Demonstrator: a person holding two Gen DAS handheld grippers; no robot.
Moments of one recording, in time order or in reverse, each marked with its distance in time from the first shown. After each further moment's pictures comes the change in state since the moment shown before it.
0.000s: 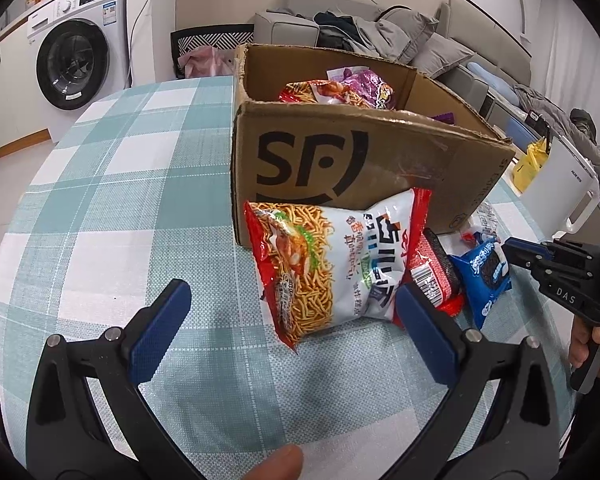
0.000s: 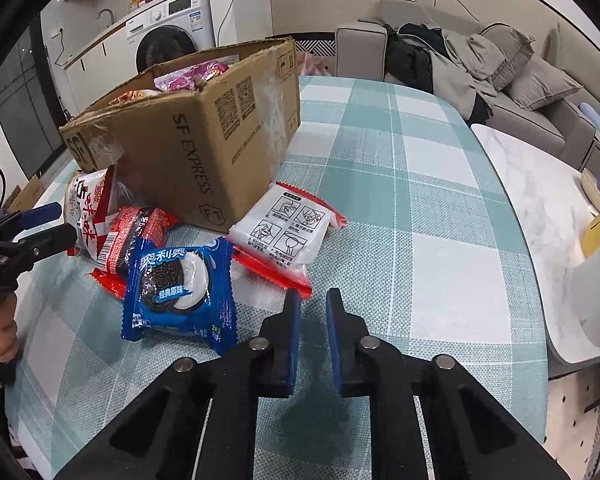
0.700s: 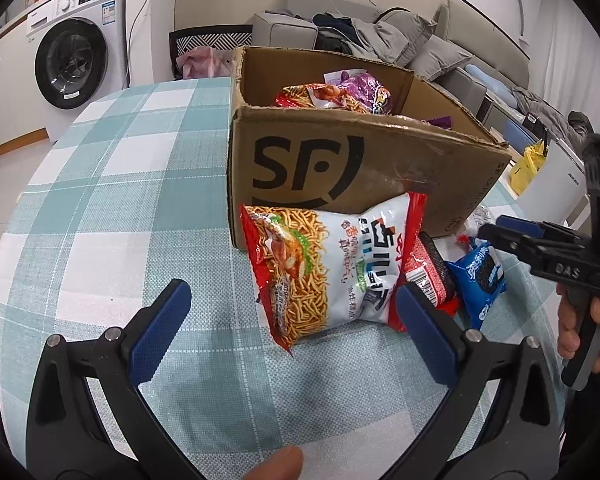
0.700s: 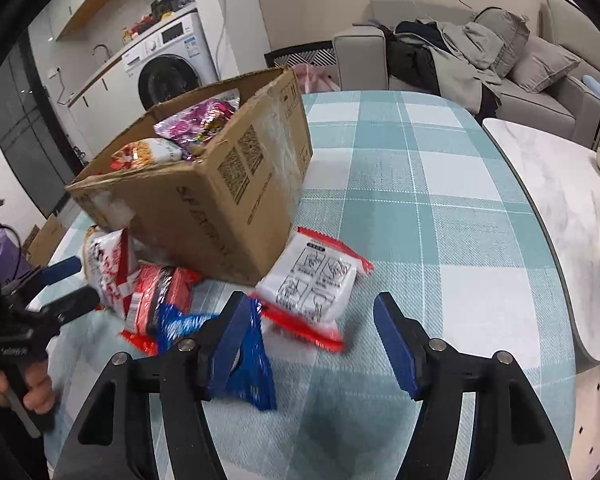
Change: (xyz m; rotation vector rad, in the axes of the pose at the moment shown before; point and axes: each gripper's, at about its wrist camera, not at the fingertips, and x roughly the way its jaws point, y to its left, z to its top) left arm -0.002 -0.001 0.001 -0.002 -0.004 -0.014; right arm 0.007 0.002 0.030 0.115 -0.031 0.092
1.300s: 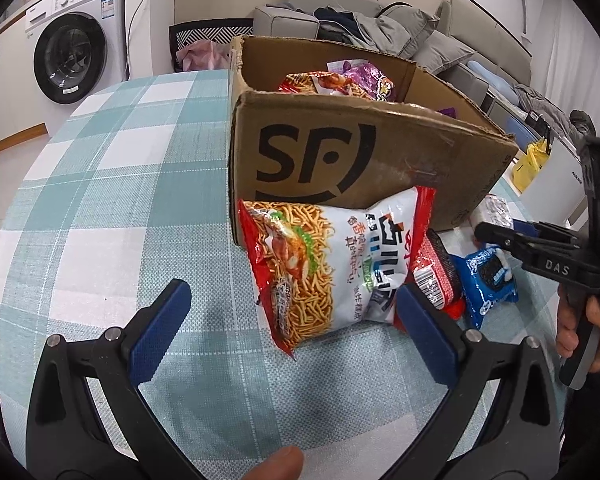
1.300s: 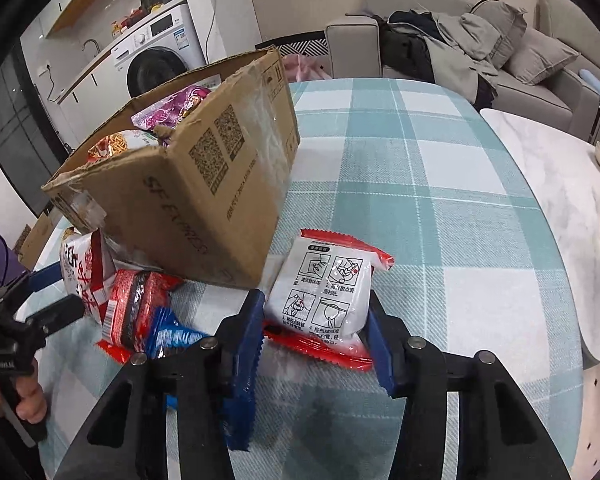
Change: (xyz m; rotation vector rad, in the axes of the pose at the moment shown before) left arm 0.012 0.000 0.002 -0.008 0.025 0.001; right arm 0.015 -0.005 0.000 0.000 0.024 -0.028
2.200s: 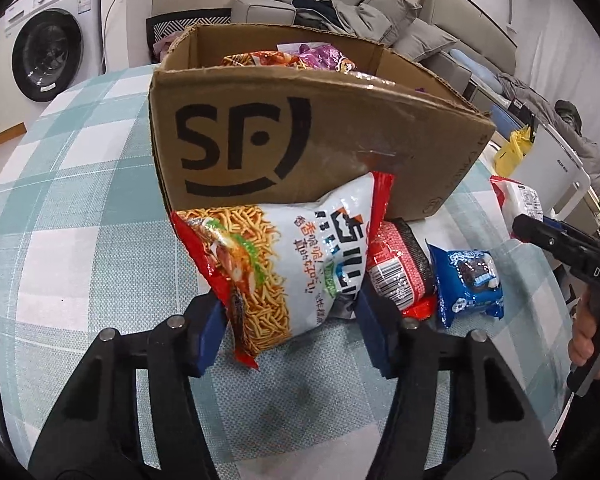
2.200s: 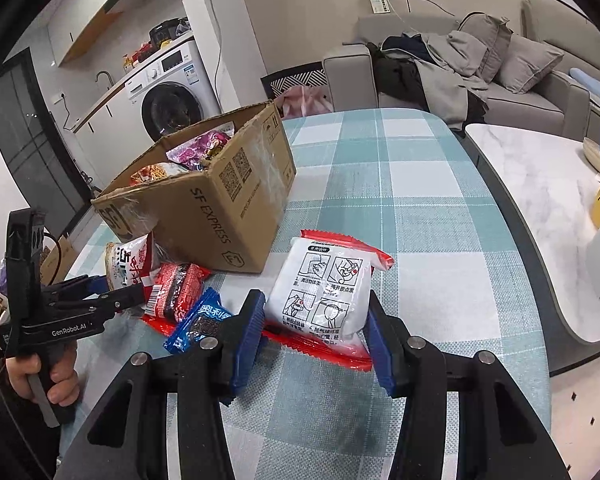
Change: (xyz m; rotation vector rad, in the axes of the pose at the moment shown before) left arm 0.016 -0.022 0.002 0.028 0.034 -0.073; right arm -0.067 -0.022 -0.026 0.039 -0.117 0.062
